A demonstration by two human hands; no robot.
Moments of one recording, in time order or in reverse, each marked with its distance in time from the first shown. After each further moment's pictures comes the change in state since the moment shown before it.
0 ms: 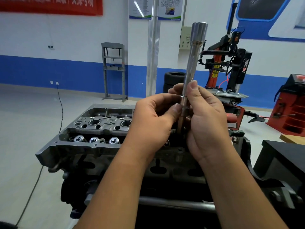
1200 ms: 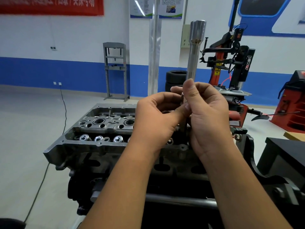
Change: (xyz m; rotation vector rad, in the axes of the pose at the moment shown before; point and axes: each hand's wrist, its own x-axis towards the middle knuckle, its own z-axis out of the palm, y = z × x) left_hand -0.001 0.006 0.005 -0.015 0.086 -0.015; right_hand -0.001 0.001 0.002 -0.009 0.061 -0.053
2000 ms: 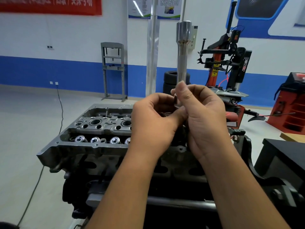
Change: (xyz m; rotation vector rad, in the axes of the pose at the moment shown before) left_hand -0.001 -0.008 0.001 0.123 0.107 0.099; right_hand 0.001 0.001 -0.001 -0.032 -0.015 0.025
